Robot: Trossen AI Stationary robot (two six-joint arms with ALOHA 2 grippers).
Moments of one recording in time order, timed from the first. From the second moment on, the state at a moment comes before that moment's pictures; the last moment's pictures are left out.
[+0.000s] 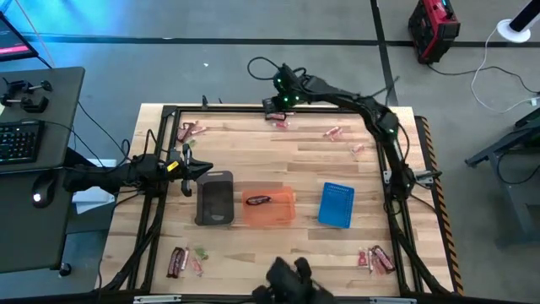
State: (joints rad) left arm 0.00 0.02 0.02 0.03 -0.19 -0.19; right arm -0.62 2.21 1.94 -0.70 -0.11 0.47
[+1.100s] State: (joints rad) left arm 0.00 0.02 0.02 0.03 -0.19 -0.19; right arm -0.69 2.45 2.15 -0.92 -0.19 0.25
